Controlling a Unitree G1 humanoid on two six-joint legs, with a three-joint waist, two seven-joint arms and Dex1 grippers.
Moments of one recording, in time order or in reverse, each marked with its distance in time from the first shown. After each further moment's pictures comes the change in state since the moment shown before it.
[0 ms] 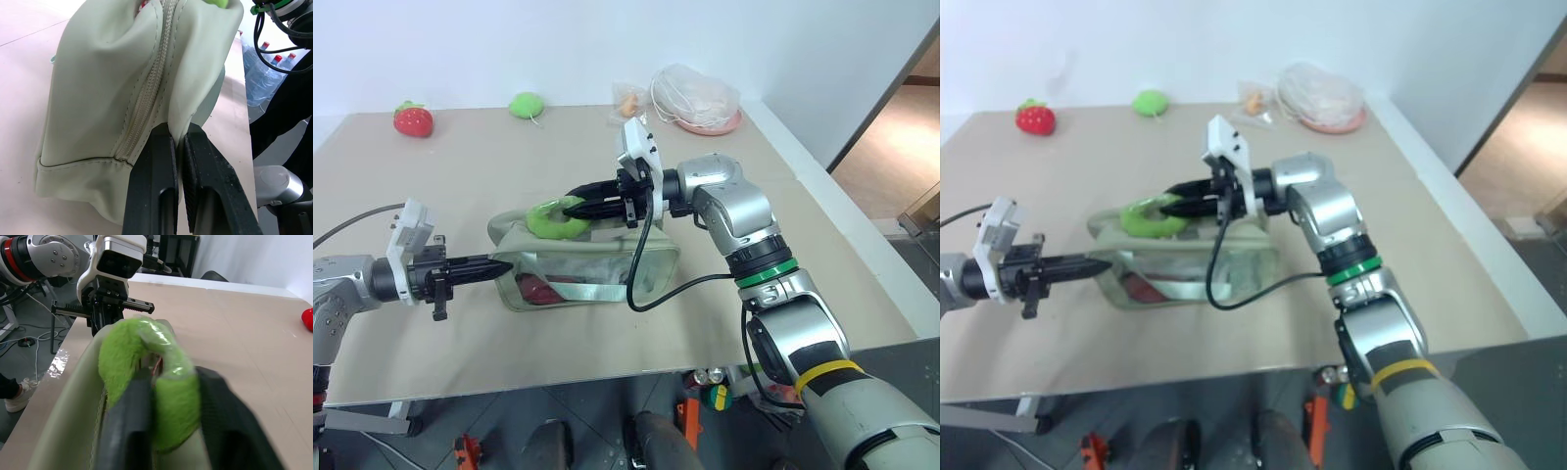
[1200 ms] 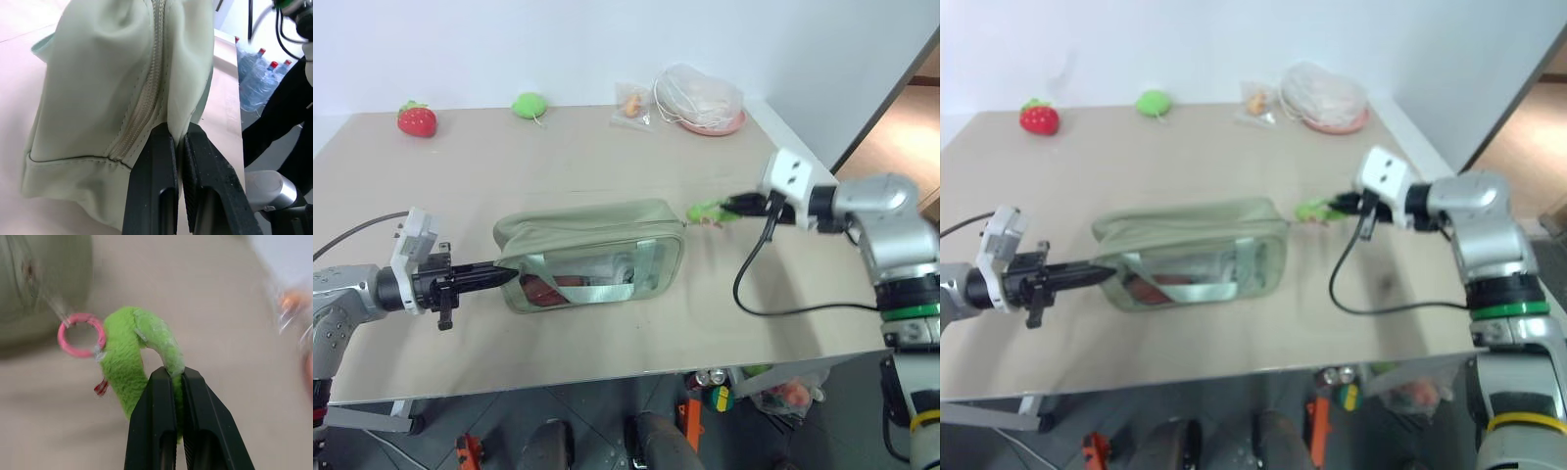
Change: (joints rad) left arm 0.085 -0.018 0.035 -0.083 -0.052 0.020 0.054; right arm 0.397 -0.538 -0.104 -0.137 -0.240 -0.166 -0.166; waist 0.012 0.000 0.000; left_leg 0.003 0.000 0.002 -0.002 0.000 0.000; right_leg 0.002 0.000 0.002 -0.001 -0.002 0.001
